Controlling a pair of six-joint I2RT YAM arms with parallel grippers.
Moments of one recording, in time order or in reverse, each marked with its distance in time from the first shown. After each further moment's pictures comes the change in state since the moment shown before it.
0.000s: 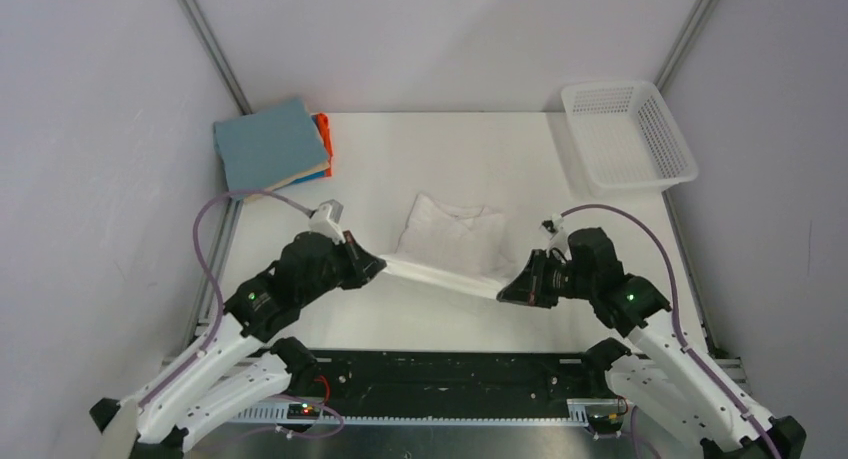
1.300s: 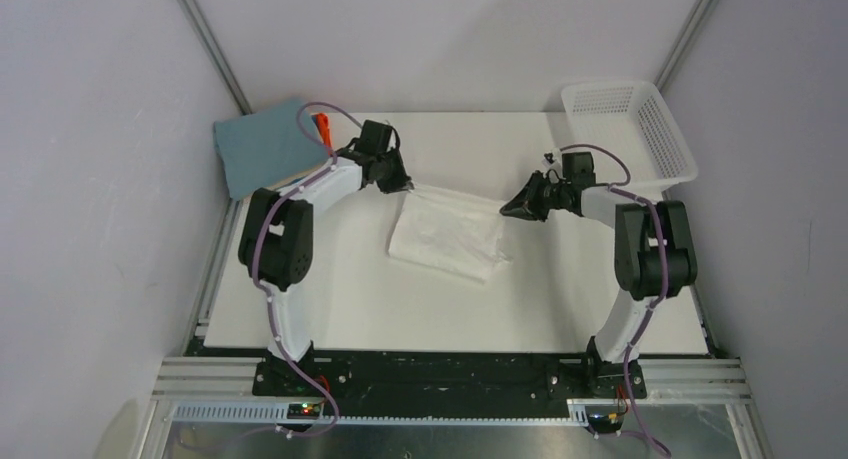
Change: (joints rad) left arm 0.350 1.330 0.777 0.201 0.175 0.161; right arm -0.504 1.136 0.437 0.496 -0.248 -0.166
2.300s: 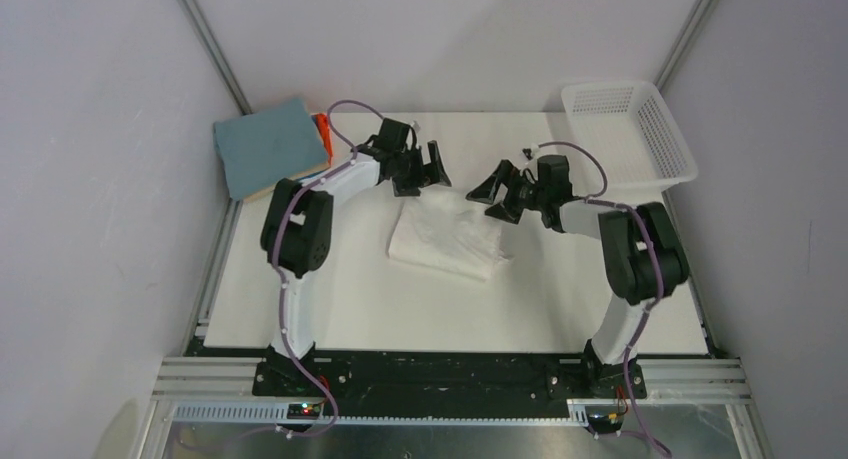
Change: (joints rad) left arm -0.051 0.122 0.122 0.013 0.200 0.068; right arm 0.189 -0.056 -0.103 0.381 0.074 0.162
